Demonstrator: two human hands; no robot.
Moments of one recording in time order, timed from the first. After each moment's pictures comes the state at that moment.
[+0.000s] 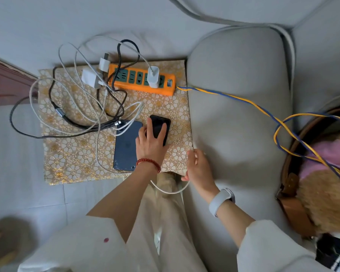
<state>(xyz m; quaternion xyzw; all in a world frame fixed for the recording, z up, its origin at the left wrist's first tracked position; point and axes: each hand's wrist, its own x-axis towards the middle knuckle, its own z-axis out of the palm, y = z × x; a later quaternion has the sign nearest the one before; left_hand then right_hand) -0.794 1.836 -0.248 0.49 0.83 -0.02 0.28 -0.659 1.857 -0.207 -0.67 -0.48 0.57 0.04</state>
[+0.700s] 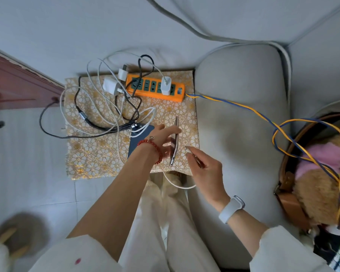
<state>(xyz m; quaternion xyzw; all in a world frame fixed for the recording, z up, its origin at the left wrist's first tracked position) -0.833 1.867 -0.152 -0.09 0.63 0.31 0.70 -0.675 1.845 -0.133 -0.57 -0.60 0.53 0.20</state>
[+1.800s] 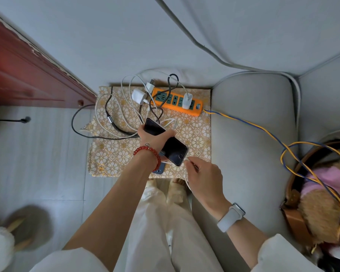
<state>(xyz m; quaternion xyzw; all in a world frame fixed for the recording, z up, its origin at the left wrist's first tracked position) -0.877 1.836 -0.094 -0.15 0.70 0.43 0.55 -0.726 1.838 -0.077 -0.52 -0.77 0.37 0.06</state>
